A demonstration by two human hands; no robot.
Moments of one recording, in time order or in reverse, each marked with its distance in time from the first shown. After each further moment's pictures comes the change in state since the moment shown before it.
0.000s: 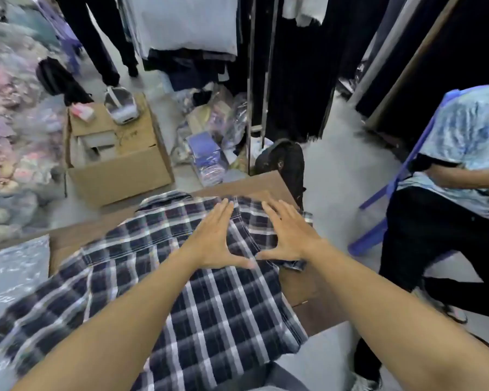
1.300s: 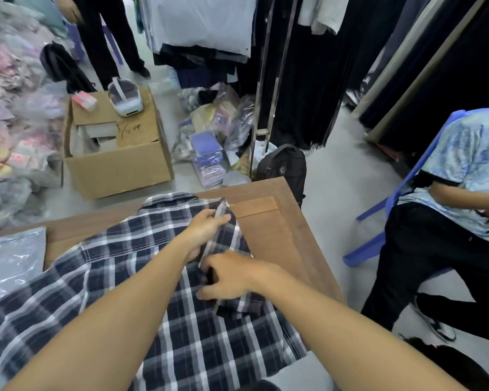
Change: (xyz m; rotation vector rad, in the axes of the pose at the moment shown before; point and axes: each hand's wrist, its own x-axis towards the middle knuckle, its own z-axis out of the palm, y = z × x) left_hand 0.034 -0.037 -0.003 -1.055 0.138 -0.505; right_hand -0.002 -0.140 -0.022 0.289 -0.470 -0.173
